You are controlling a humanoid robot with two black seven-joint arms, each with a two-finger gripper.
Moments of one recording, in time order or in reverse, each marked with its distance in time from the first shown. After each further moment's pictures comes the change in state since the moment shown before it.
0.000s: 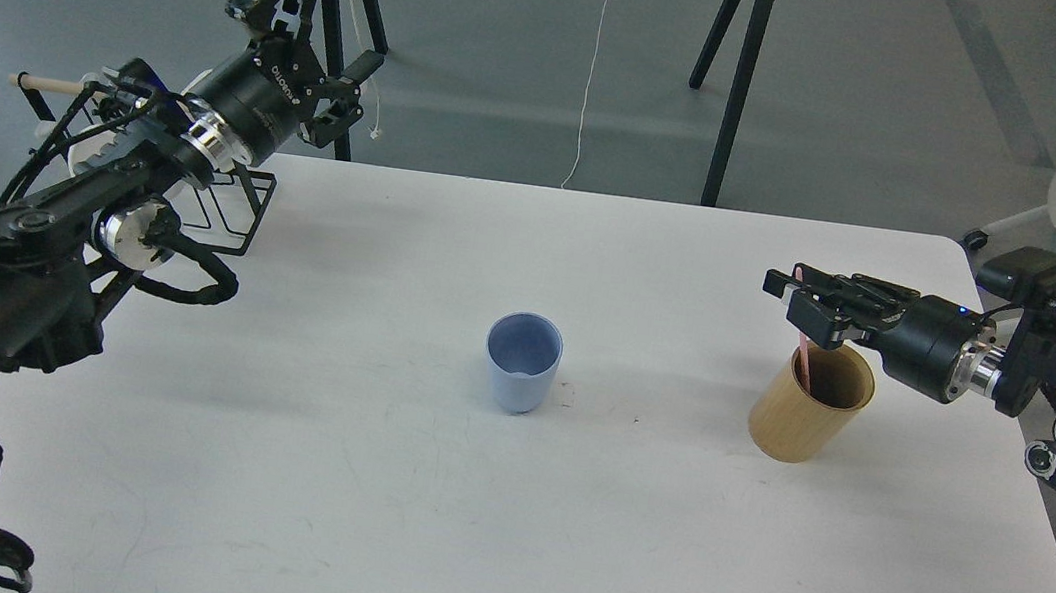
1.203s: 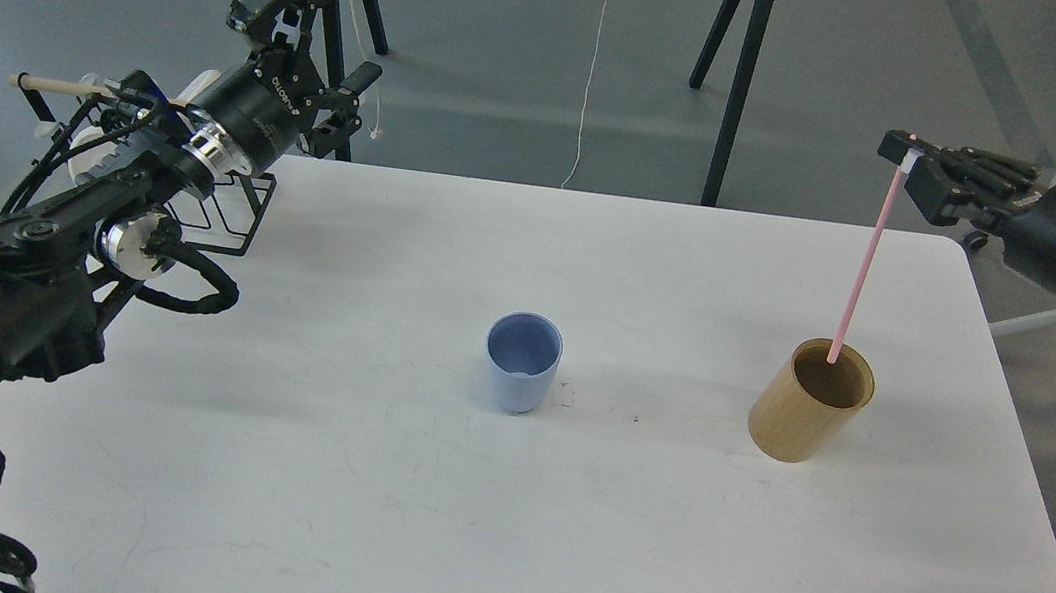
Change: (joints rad) left arm 0.035 -0.004 0.003 0.032 0.000 0.000 0.000; right arm 0.120 -0.202 0.165 0.134 0.065 0.012 0.000
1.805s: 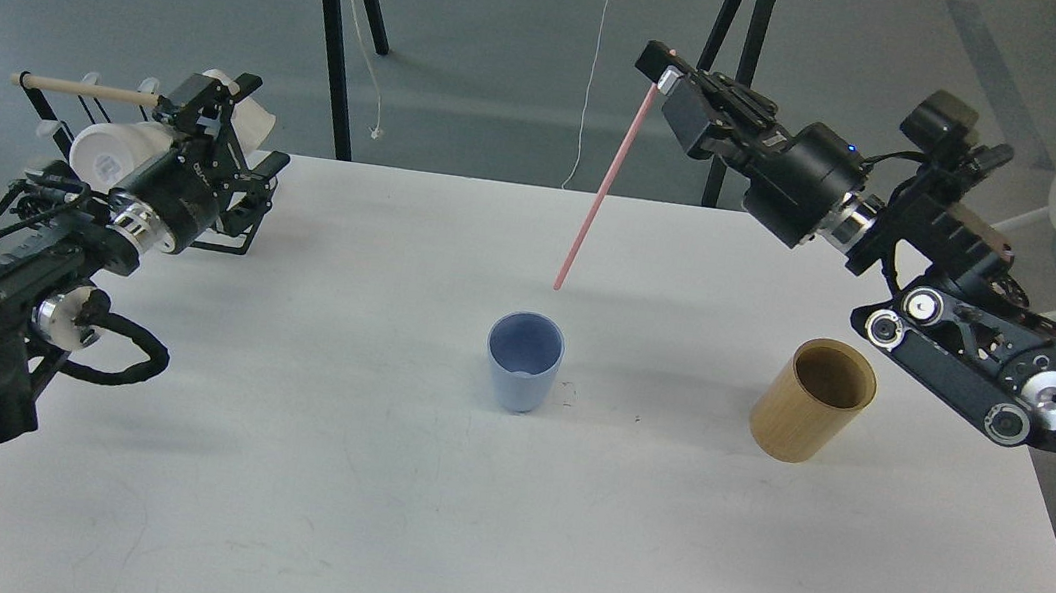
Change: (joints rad) left arm 0.130 0.063 0.004 0.096 -0.004 0.000 0.000; right arm -0.025 0.551 0.089 -0.114 -0.007 -0.138 0.000
